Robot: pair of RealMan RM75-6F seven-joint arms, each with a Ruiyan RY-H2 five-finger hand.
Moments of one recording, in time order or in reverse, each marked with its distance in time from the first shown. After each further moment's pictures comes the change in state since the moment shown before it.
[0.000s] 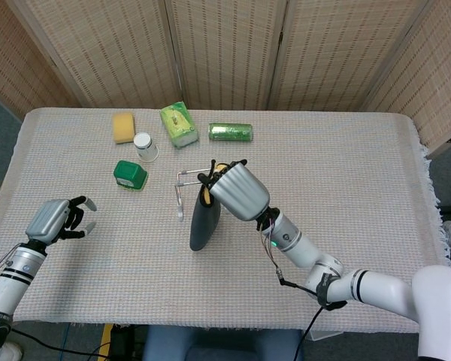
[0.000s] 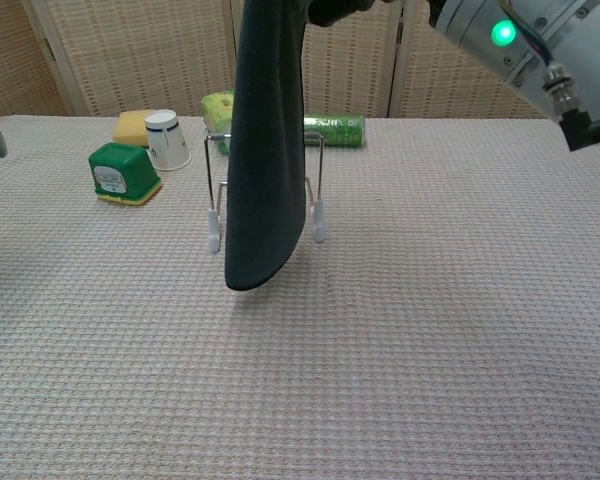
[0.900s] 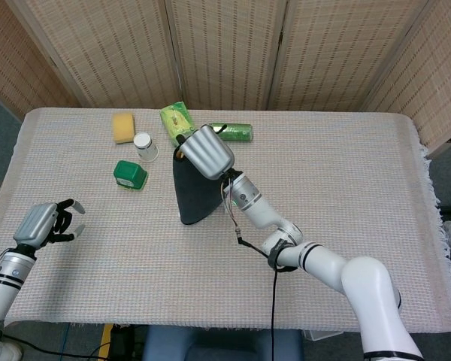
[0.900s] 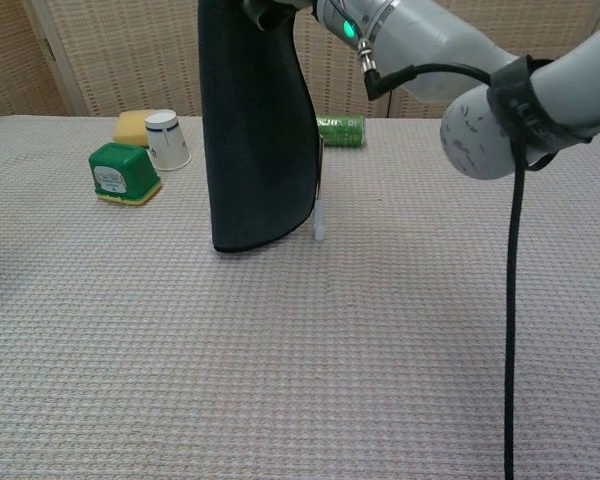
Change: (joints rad) left arm 0.038 0.018 0.009 0.009 -0.023 0.013 -0.013; right arm 0.304 -0.261 0.109 0.588 0.164 -0.238 -0.005
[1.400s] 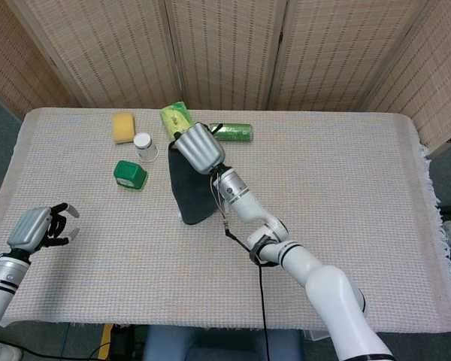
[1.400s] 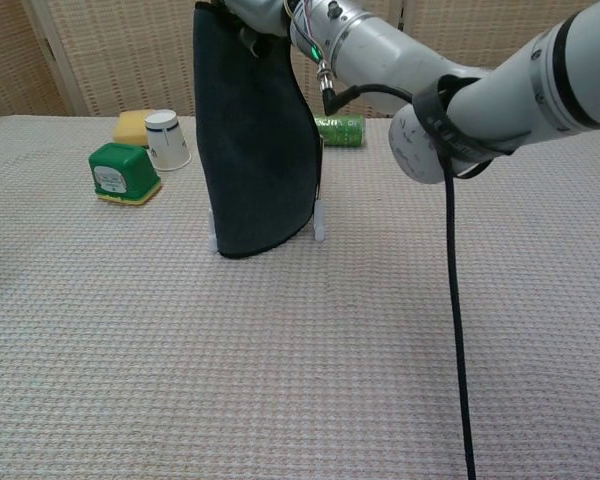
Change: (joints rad) left arm 0.024 0.009 0.012 0.004 0.001 0.003 -0.007; right arm 0.122 -0.158 -0.015 0.326 0.065 -0.120 0.066
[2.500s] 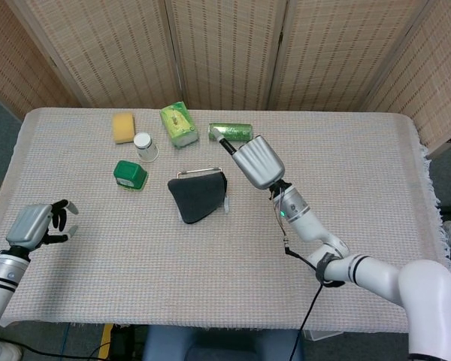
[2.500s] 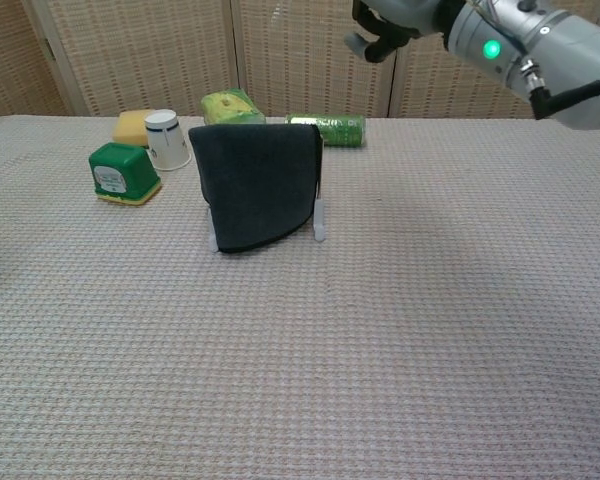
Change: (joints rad) left arm -0.001 0.014 -0.016 -0.022 -0.005 0.027 0.132; right arm -0.381 0.428 -0.150 -0.706 0.018 0.225 -0.020
